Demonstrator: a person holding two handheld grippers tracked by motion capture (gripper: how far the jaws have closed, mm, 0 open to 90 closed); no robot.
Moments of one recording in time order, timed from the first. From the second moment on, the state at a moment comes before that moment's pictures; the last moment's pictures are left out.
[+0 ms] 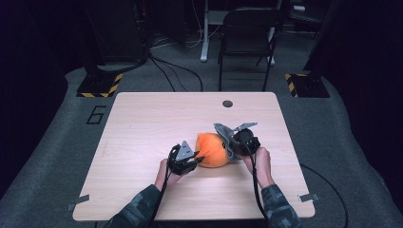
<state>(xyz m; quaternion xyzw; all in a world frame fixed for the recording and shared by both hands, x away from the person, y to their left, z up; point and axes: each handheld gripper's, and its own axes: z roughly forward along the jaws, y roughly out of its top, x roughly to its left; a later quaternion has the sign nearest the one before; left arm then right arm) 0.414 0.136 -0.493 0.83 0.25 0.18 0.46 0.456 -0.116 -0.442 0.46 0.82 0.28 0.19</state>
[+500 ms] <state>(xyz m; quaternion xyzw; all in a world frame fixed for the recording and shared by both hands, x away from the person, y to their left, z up) 0.414 0.137 -0.493 0.83 0.25 0.18 0.46 0.468 -0.125 -0.476 0.48 0.83 0.23 0.17</state>
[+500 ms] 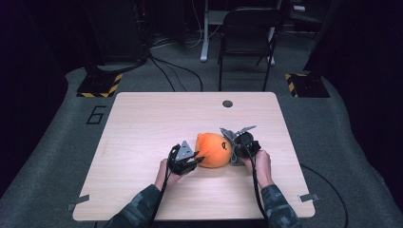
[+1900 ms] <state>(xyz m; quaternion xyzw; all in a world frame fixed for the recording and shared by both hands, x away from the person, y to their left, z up) 0.416 0.138 -0.495 0.83 0.26 0.17 0.47 0.441 -0.098 -0.425 0.41 0.83 0.34 0.17</state>
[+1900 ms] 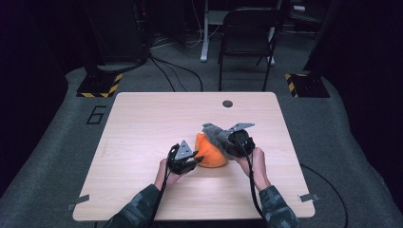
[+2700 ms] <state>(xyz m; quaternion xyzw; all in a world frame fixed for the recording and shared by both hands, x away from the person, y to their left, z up) 0.416 0.139 -0.495 0.83 0.26 0.17 0.47 0.404 -0.063 -0.441 0.38 0.85 0.35 0.13</state>
